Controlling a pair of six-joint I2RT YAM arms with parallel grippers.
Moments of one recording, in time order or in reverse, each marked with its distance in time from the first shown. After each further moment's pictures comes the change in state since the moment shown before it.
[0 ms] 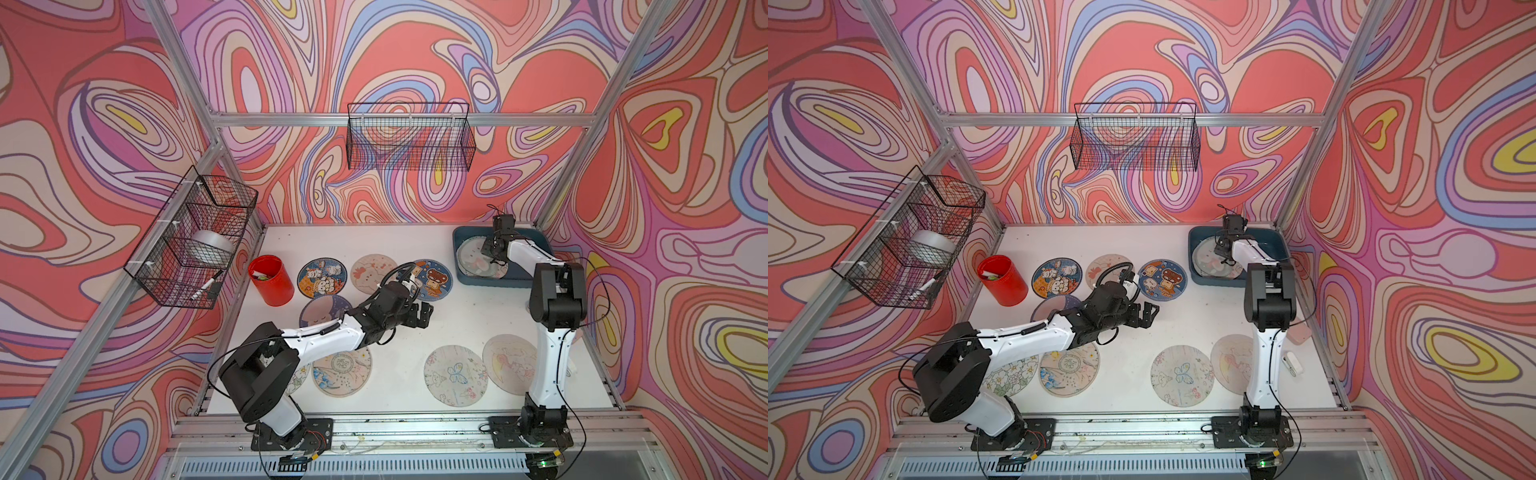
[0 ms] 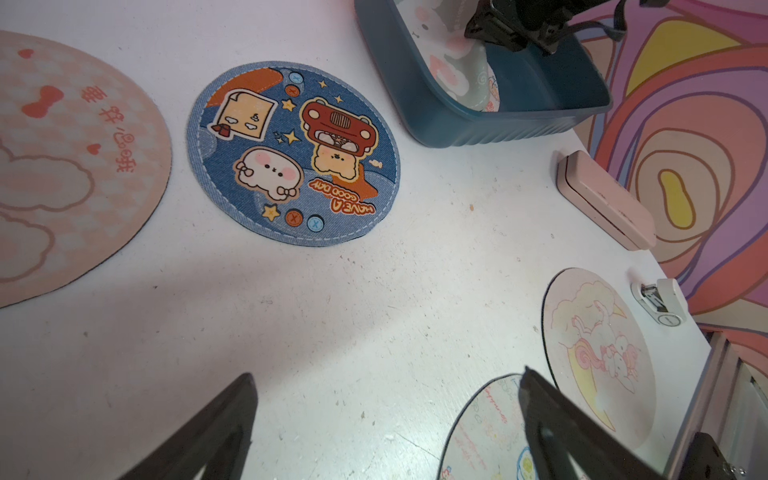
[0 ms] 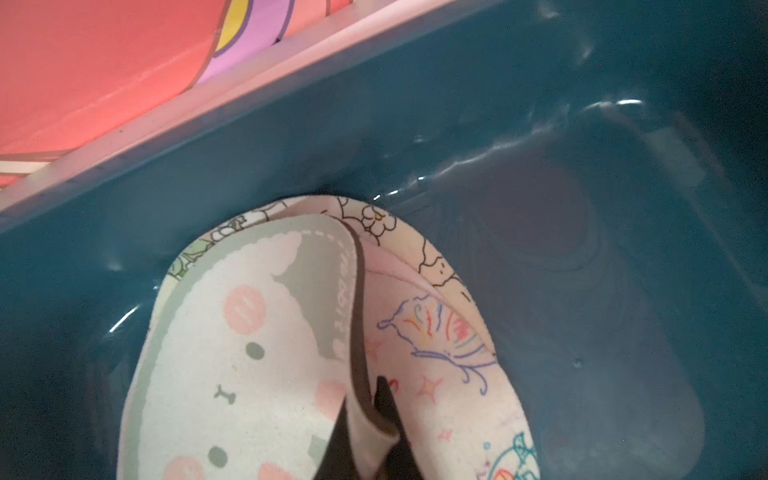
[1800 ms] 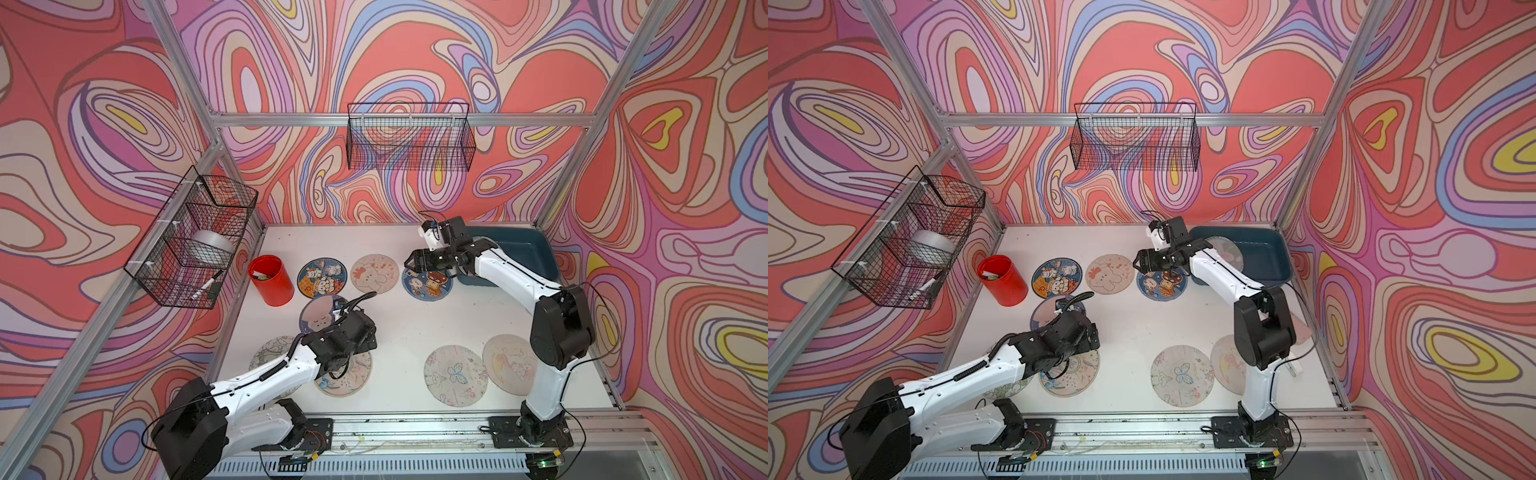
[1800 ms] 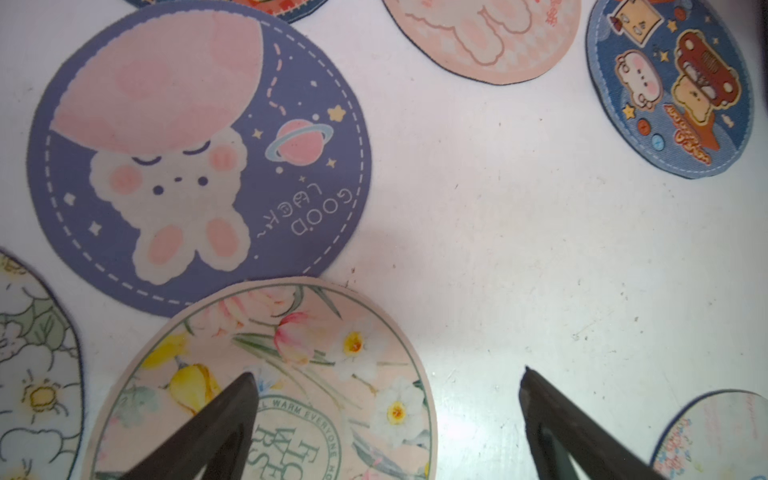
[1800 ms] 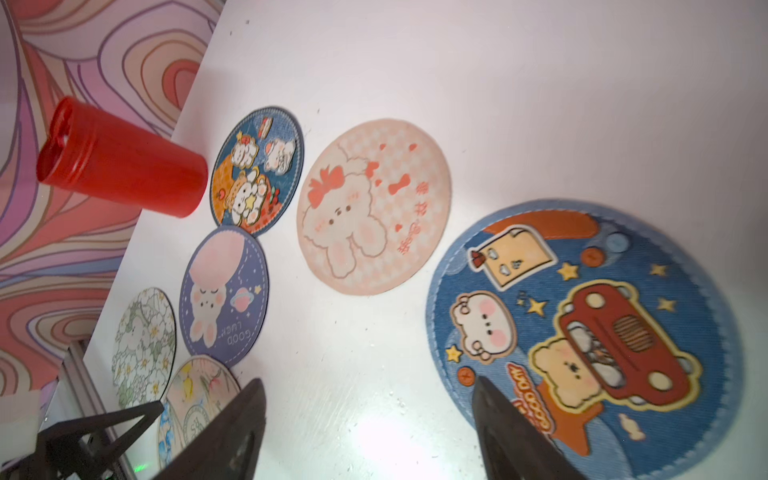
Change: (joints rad) left arm 0.050 -0.453 -0.297 -0.580 -0.353 -0.386; right arm 0.462 -0.324 -0.157 -0.110 -0.592 -0.158
